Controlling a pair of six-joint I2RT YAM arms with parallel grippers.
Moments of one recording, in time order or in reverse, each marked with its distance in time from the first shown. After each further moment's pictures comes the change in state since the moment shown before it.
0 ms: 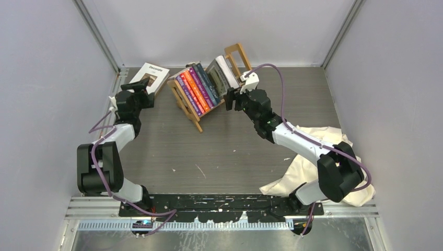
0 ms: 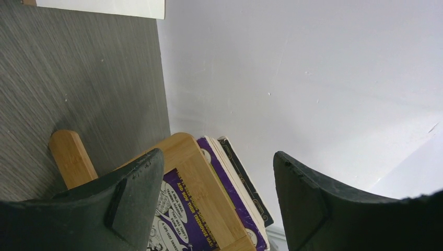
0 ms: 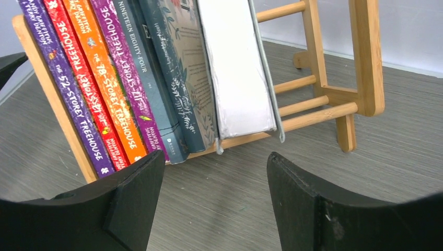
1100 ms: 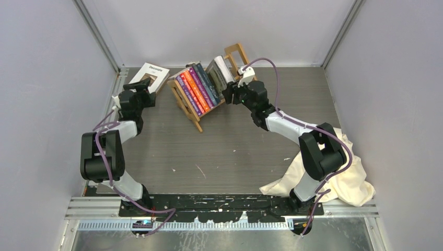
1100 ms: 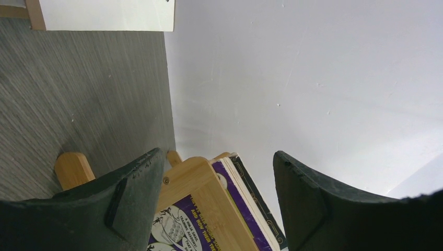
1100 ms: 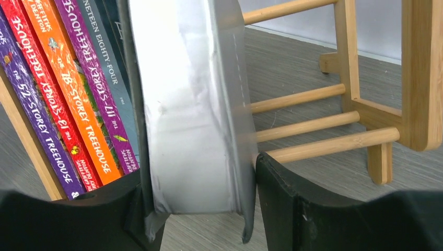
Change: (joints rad) left arm 0.000 0.135 0.024 0.107 -0.008 0.000; right arm -0.105 0.230 0.100 0.105 -0.214 0.015
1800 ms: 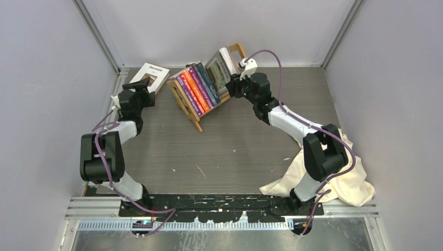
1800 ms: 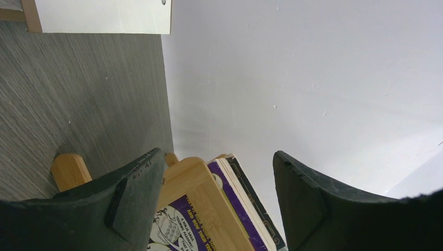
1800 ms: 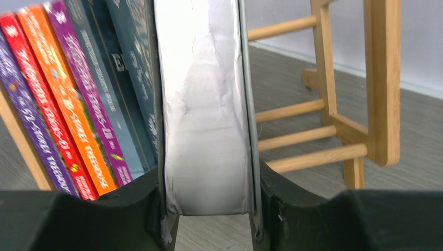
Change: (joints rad) left arm -0.001 -0.006 0.001 0.005 -0.015 0.000; right arm -0.024 -0.004 0.091 -0.103 -0.011 -0.028
